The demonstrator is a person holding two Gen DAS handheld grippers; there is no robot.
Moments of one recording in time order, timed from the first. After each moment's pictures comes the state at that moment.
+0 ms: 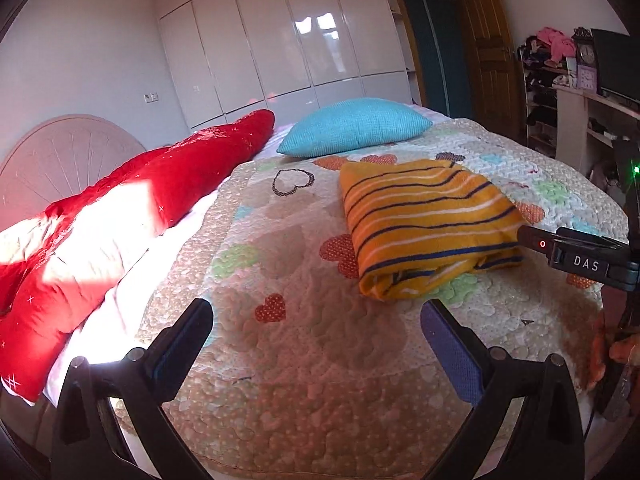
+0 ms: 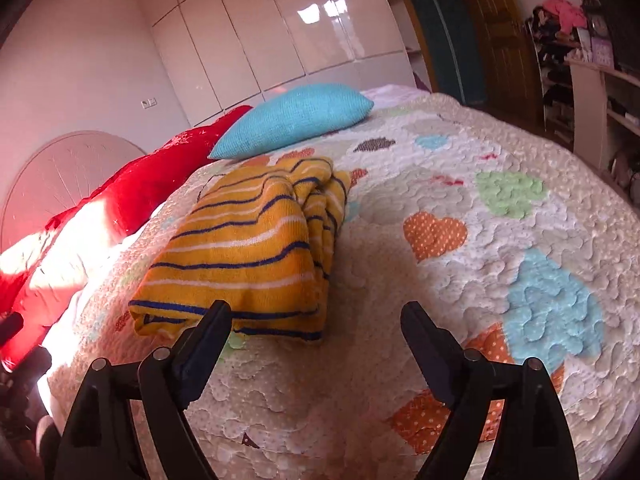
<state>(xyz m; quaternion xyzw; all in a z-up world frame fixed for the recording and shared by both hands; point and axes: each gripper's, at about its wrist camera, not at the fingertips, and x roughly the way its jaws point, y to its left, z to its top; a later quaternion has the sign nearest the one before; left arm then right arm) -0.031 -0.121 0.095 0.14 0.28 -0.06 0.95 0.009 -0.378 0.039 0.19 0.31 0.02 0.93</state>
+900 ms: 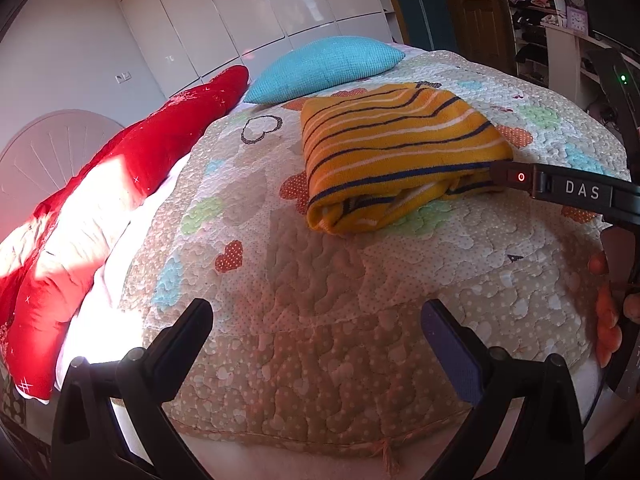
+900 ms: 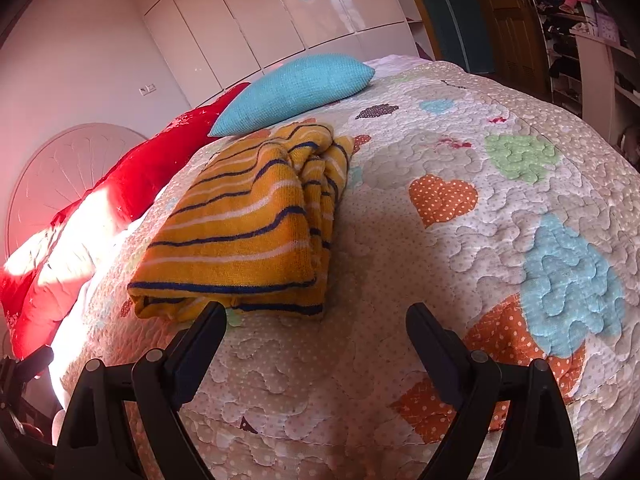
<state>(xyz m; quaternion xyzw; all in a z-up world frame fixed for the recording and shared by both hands) -0.033 -0.156 0.057 0.19 0.37 -0.05 0.91 0.013 -0.375 0.026 0.19 0.34 0.02 0.92</state>
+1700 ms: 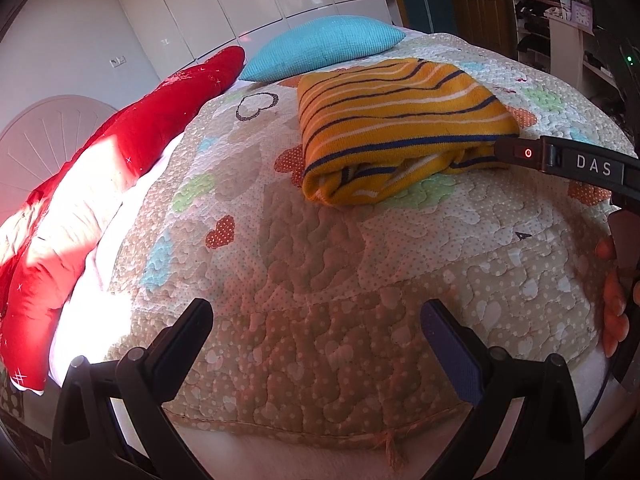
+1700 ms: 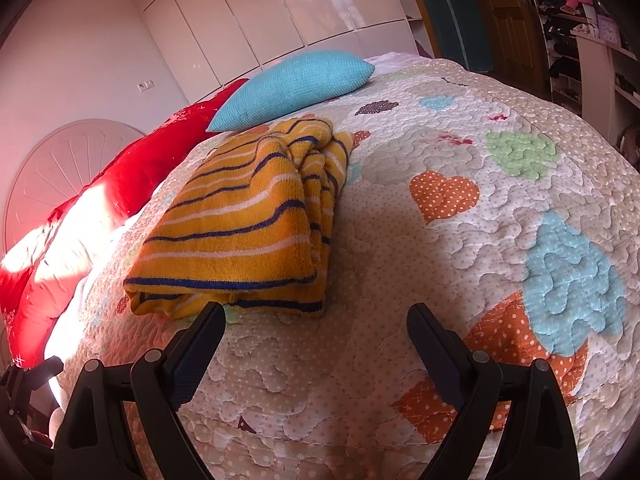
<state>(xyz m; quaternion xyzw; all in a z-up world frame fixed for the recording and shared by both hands) -0.028 -0.149 0.042 0.19 0.40 -0.06 0.90 0.015 -0.374 0.025 0.19 0.35 0.02 0.92</state>
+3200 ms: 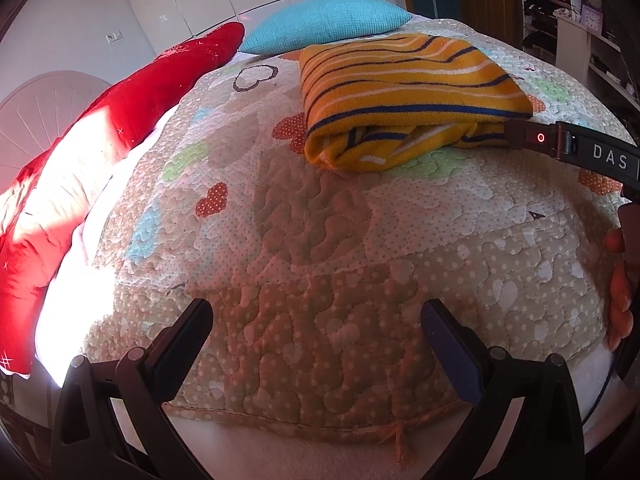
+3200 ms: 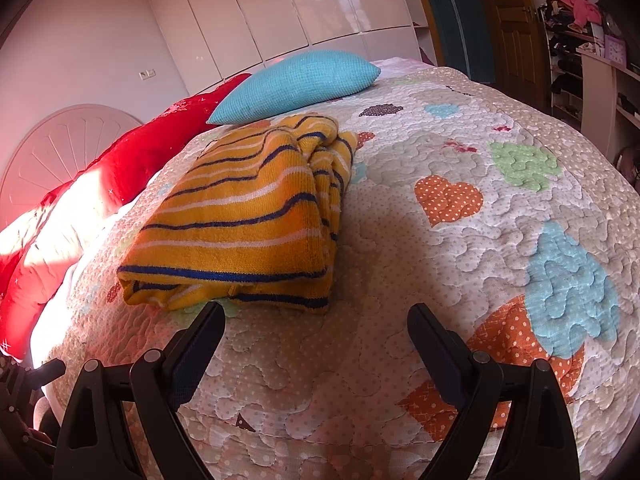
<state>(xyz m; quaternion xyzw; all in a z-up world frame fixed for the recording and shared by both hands) -0.020 -0.130 0.024 0.17 0.44 -0.06 0.88 0.018 -0.369 0.023 0.15 0.35 0.02 0.92</state>
